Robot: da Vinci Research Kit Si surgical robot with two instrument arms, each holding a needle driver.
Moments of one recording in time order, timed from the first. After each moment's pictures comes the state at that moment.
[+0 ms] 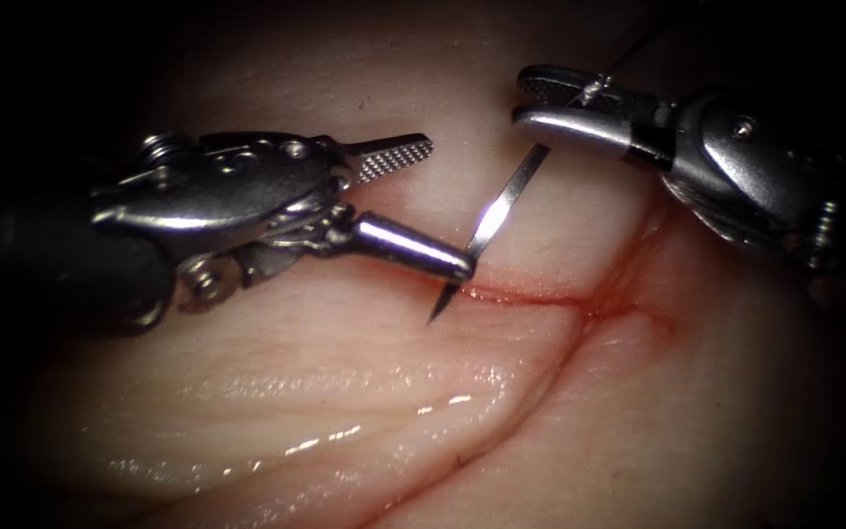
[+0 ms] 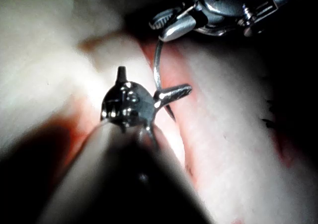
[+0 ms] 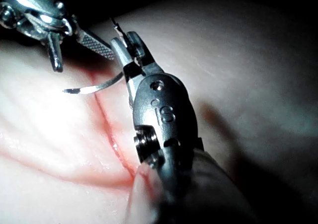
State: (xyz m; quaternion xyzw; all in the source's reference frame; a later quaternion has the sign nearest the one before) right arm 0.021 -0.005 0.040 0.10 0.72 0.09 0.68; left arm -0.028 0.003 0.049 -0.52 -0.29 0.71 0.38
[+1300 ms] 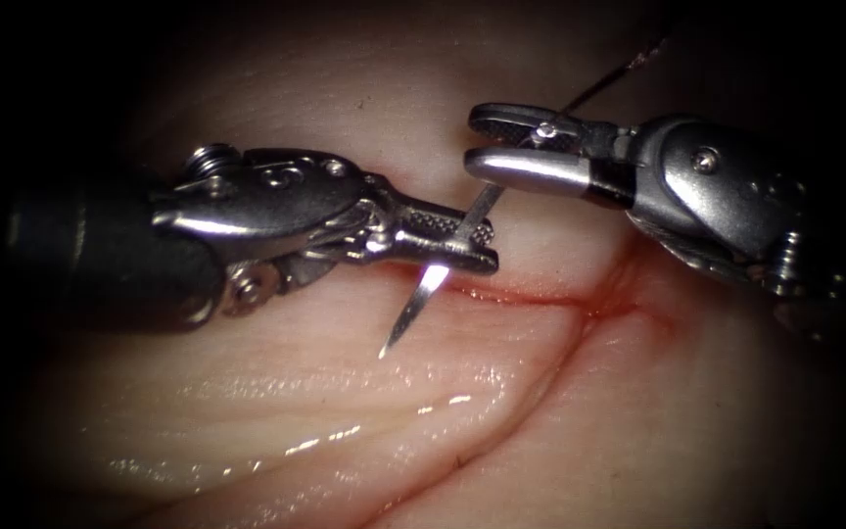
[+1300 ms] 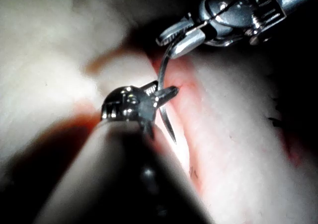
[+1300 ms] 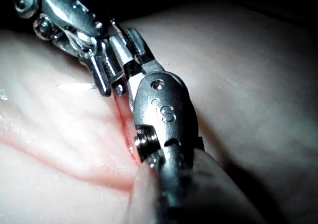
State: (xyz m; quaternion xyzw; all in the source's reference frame) right arm 0.024 -0.007 0.039 0.09 0.73 0.06 0.67; left arm -0.029 0.002 0.051 -0.51 -0.35 0.70 0.34
